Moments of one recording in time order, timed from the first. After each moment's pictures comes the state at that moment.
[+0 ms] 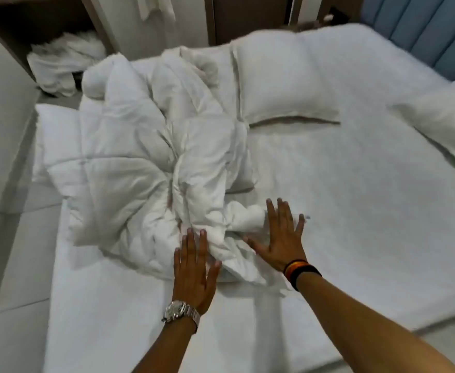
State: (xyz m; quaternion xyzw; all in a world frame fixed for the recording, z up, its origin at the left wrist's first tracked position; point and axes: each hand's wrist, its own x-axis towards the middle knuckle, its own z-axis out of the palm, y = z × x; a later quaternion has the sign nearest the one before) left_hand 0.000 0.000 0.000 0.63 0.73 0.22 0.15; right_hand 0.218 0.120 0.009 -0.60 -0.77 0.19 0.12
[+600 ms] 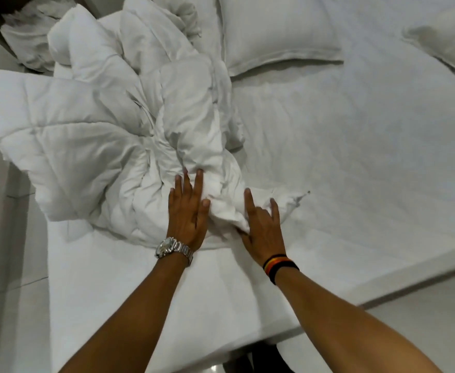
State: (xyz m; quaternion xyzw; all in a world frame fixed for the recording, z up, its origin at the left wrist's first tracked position) left_hand 0.021 0.069 -0.001 0.66 0.71 0.21 0.14; right_hand 0.224 0.066 -0.056 -0.54 -0.79 0.17 0.25
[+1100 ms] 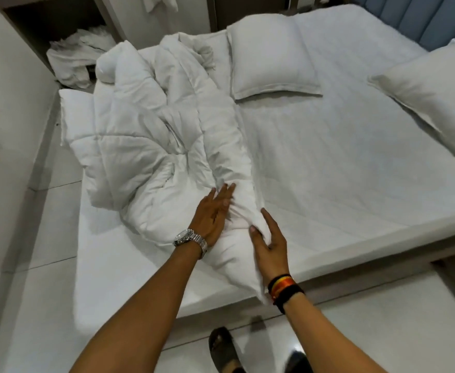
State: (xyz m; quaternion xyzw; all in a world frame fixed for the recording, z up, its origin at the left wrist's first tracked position) left_hand 0.082 -0.046 0.069 0.68 0.63 0.26 0.27; right_hand 0.269 -0.103 0.080 -0.58 -0.43 0.53 0.44
